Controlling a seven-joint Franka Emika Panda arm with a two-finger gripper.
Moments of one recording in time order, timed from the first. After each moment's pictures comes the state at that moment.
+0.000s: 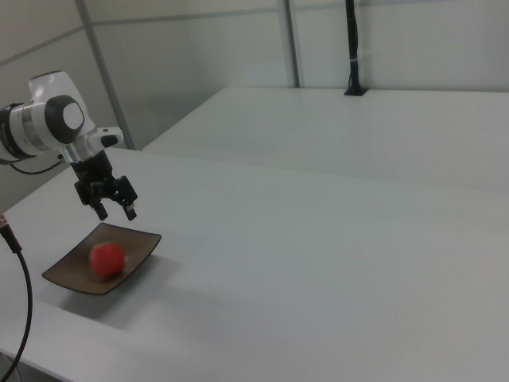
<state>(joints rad) 0.33 0.20 0.22 -1.81 -0.20 1.92 0.44</state>
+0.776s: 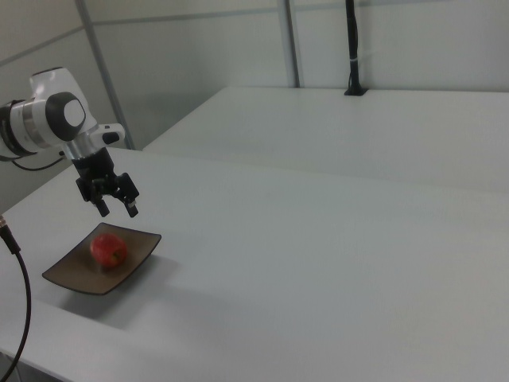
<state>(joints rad) 0.32 0.19 0.22 -1.81 -0.19 1.92 0.44</state>
